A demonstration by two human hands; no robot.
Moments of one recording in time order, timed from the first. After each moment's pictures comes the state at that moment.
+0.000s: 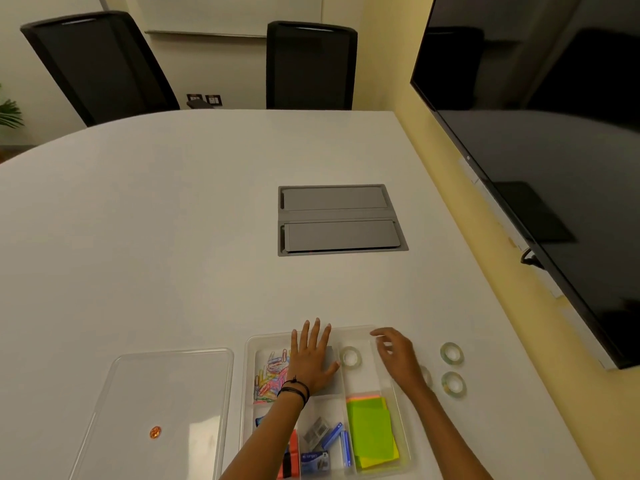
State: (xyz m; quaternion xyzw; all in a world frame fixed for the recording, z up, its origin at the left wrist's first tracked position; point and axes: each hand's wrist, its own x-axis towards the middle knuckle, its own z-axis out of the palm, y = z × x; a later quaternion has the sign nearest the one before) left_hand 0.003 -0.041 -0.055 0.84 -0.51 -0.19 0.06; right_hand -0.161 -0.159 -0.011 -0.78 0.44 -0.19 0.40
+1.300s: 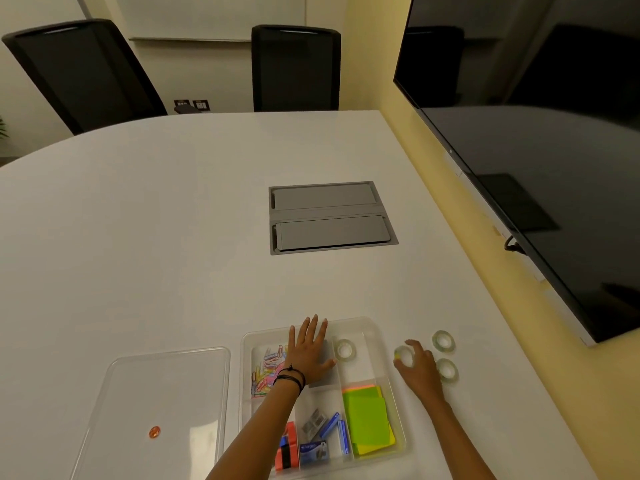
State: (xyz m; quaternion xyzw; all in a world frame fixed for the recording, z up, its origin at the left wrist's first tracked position) left_hand -0.002 -0.039 -0.031 0.79 -0.57 -0.22 0.00; right_hand -0.224 -0.149 -0.028 -0.70 0.61 -0.08 0.37
